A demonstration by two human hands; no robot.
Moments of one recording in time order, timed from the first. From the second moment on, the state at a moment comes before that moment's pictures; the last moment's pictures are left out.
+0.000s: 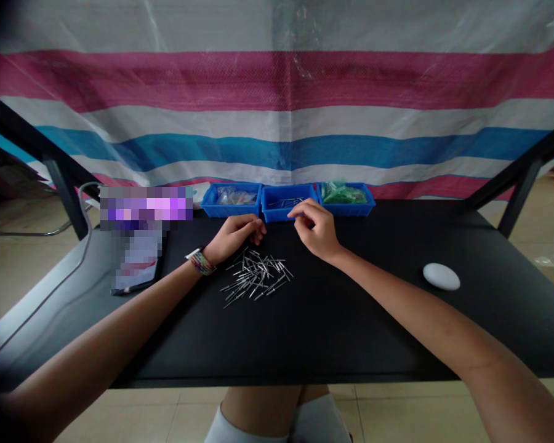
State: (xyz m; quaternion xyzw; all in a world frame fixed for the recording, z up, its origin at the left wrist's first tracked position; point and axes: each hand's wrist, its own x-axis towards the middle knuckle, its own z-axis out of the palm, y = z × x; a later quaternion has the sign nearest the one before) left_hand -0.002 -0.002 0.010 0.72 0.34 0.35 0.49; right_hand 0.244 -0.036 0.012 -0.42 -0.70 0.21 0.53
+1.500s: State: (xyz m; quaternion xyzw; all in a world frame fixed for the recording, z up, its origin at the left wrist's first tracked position) left_hand -0.002 -0.003 0.014 0.72 0.33 0.34 0.51; right_hand 0.244 -0.020 0.008 -0.35 -0.54 0.62 0.45
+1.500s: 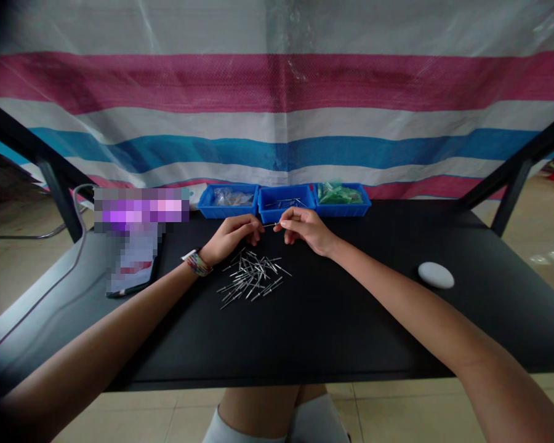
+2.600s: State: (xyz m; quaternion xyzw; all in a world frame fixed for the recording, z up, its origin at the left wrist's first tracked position) left_hand -0.002 -0.003 0.012 0.74 0.31 0.35 0.49; right_hand 0.233 -0.031 0.003 -0.37 -0.59 0.52 0.49
